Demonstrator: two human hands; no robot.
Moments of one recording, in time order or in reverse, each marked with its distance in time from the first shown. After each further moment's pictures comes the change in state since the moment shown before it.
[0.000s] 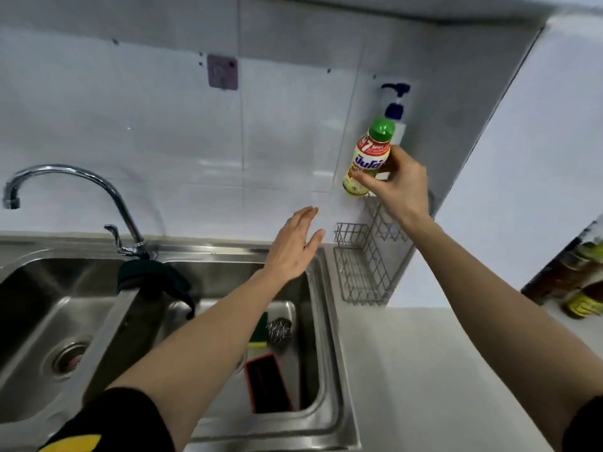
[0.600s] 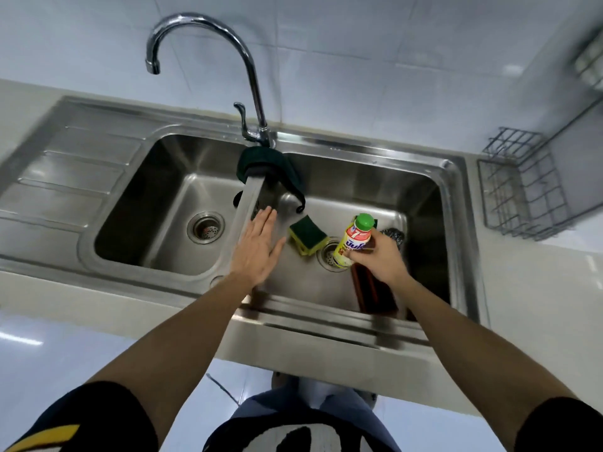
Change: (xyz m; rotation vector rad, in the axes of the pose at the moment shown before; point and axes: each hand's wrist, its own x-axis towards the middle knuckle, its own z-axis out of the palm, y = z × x) left_hand -0.253 -0.238 -0.096 0.301 -0.166 -0.477; right_hand -0.258 0.025 0.270 0.133 -0.788 0.450
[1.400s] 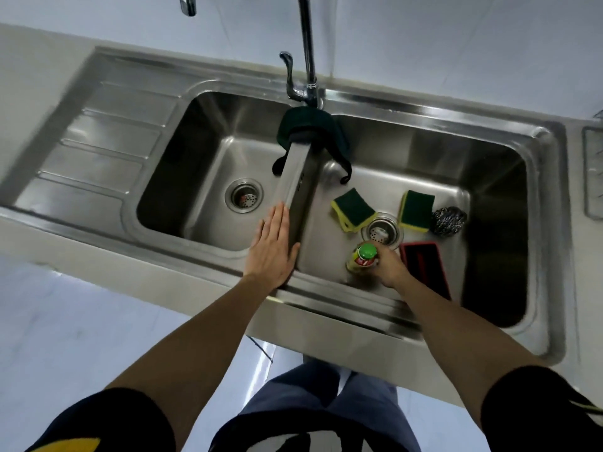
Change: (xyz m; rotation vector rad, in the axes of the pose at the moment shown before) left_hand -0.038 -0.069 0.025 0.301 -0.145 -0.117; right_hand 0.026 0.061 0.122 -0.066 -0.294 0.209
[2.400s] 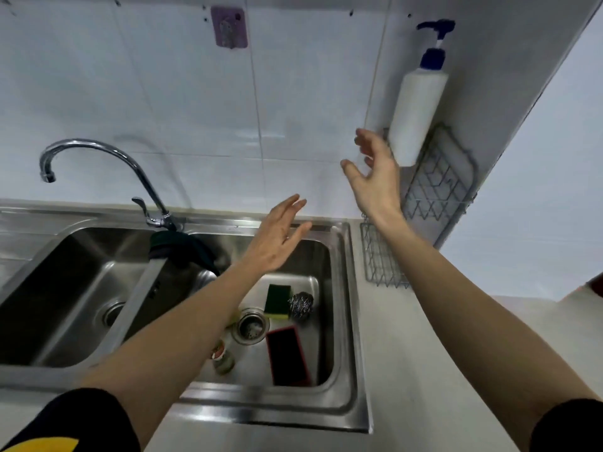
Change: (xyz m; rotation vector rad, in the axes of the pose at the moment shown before) left_hand 0.099 0.338 -0.160 -0.479 0.328 0.493; right_hand -0.164 -0.112 -0.394 0.163 0.951 -0.683
